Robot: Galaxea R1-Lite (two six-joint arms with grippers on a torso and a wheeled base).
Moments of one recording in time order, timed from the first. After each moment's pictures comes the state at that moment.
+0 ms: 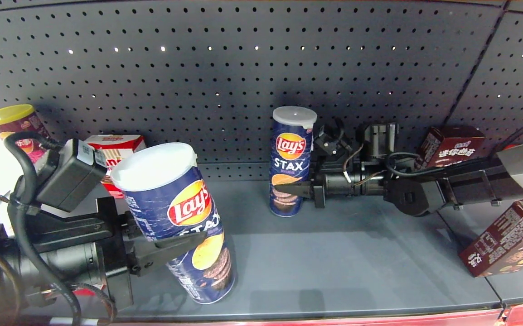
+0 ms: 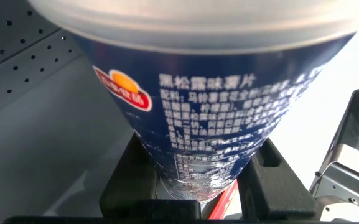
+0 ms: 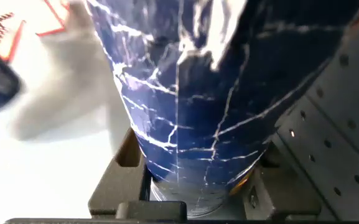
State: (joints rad) left arm -0.45 1.25 -0.59 -0.43 -0.46 0.11; right arm 0.48 2.07 -1.38 -0.47 0.81 -0.29
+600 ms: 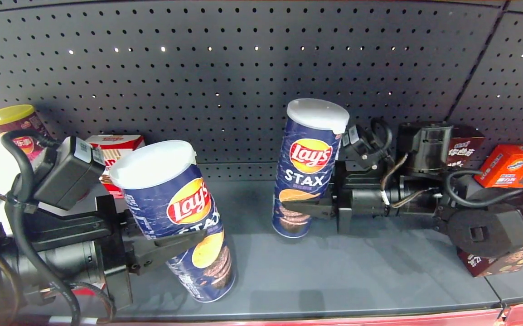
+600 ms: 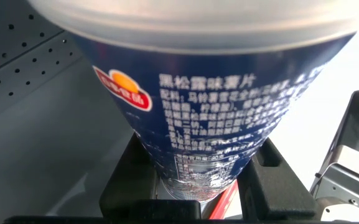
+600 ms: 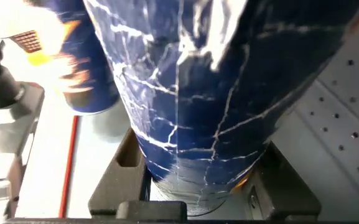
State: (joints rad) left arm -0.45 1.25 -0.59 -0.43 -0.46 0.11; right arm 0.56 1.81 -1.02 -0.66 0.81 -0.29
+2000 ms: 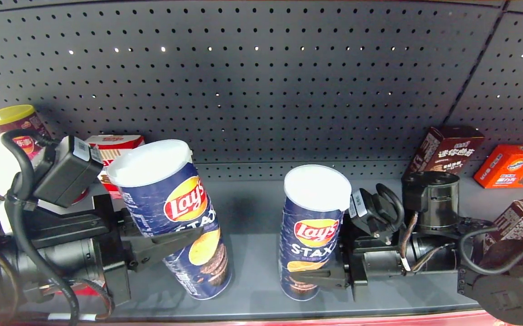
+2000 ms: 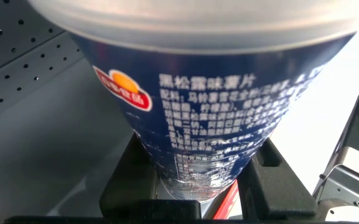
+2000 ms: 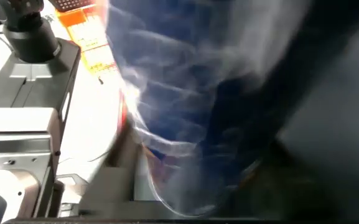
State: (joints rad) left arm -0.43 1.25 -0.59 -0.43 -0.47 0.11; right arm 0.62 1.77 -0.71 -0.77 0.80 -0.38
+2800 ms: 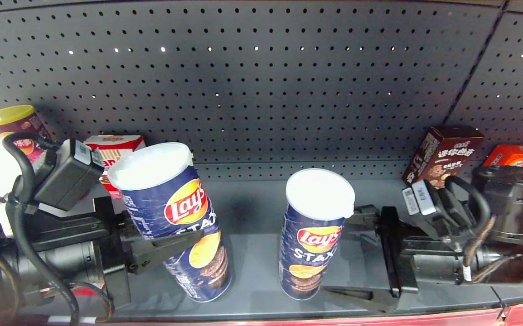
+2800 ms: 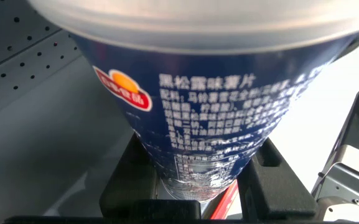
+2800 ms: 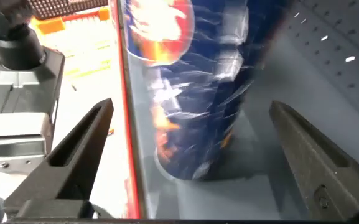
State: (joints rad) left arm -0.43 1.25 -0.58 -0.43 -0.47 0.11; right arm 0.59 1.54 -0.58 -0.77 0.73 -0.39
